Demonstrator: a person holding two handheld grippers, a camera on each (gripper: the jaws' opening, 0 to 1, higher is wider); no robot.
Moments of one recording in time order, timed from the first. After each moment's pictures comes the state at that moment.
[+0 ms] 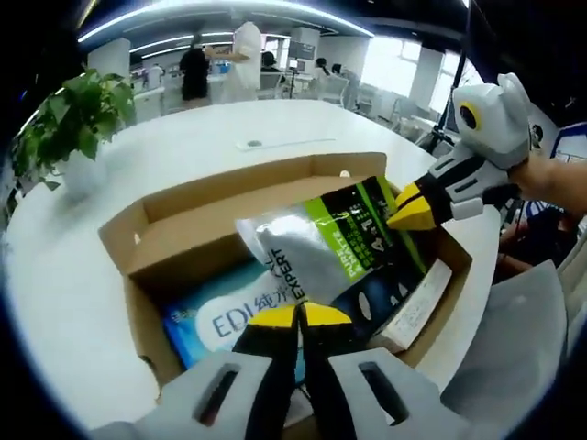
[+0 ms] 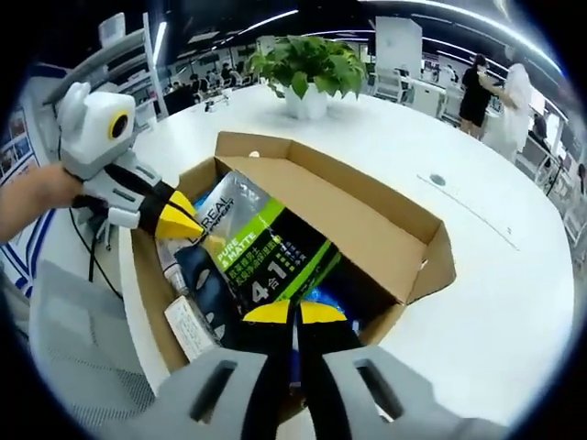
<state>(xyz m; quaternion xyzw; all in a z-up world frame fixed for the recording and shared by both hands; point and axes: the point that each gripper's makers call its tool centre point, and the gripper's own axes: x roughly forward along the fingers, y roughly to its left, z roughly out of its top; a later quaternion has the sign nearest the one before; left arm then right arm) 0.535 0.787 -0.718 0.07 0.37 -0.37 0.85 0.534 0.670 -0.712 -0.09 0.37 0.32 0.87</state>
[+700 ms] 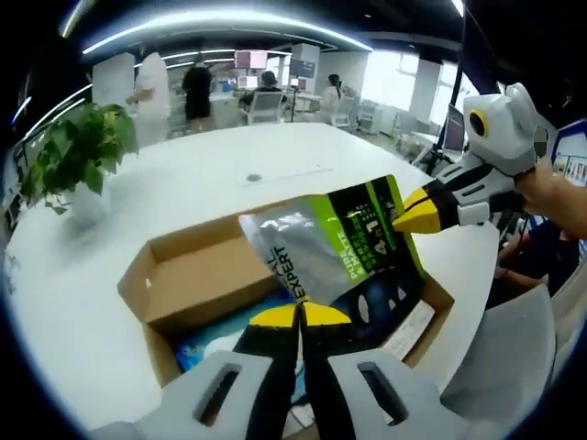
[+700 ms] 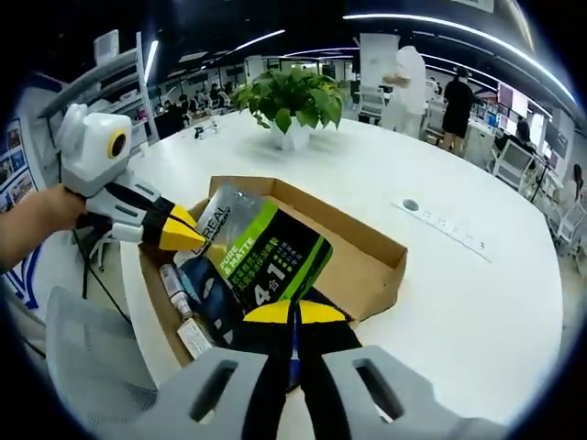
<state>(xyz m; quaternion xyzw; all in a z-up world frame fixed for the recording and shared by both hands) 0.545 0.761 -0.667 0.07 0.33 -0.37 0.87 0.540 0.645 -0.657 -0.07 0.34 0.29 0.89</state>
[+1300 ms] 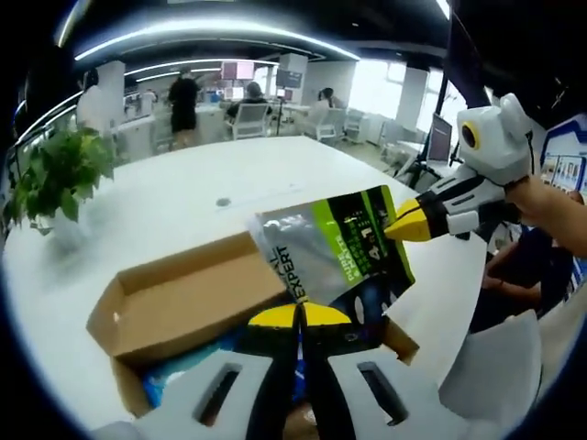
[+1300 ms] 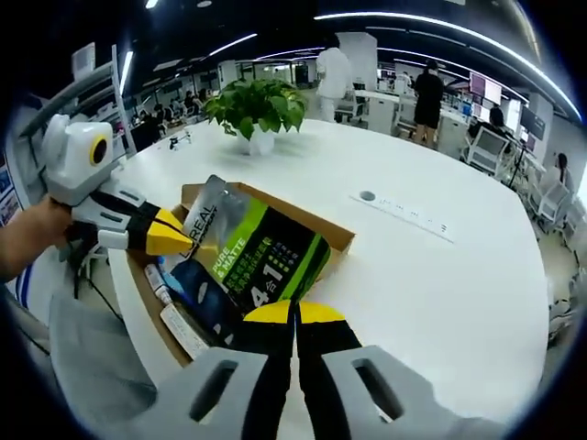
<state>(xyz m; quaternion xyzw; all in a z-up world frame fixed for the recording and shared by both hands) 0.537 0.691 -0.645 0.06 0.31 -0.40 0.86 0.530 0.573 -0.640 -0.05 0.34 0.23 0.91</state>
